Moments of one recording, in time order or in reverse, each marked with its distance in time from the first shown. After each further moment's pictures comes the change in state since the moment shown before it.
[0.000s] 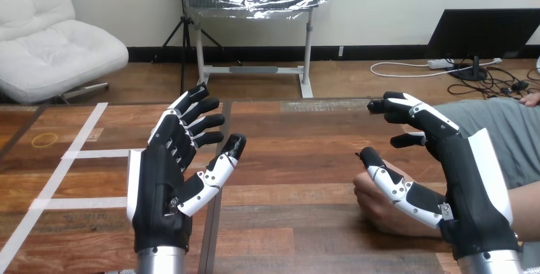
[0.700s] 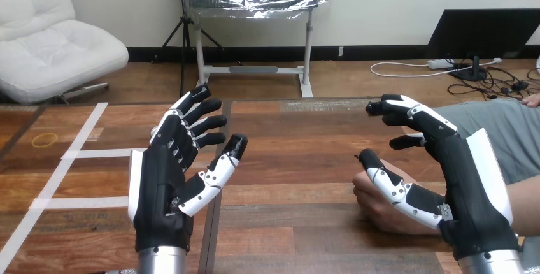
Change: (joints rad) left arm 0.000 0.000 -0.002 -0.002 0.000 0.006 -0.006; right arm 0.000 -0.015 0.000 0.000 0.001 0.001 0.005
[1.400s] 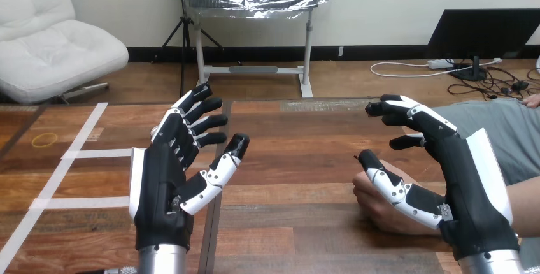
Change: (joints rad) left arm 0.000 0.005 0.008 -0.031 0.032 0.035 0.000; right arm 0.000 -0.002 0.000 0.000 -0.001 0.000 0.000
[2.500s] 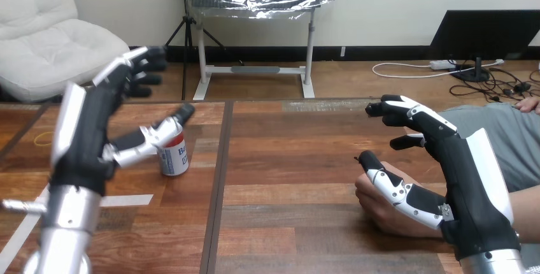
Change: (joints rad) left arm -0.146 0.312 0.217 -0.074 0.097 0.169 -0.111; right arm -0.001 -0.004 -0.007 0.000 0.004 0.000 0.011
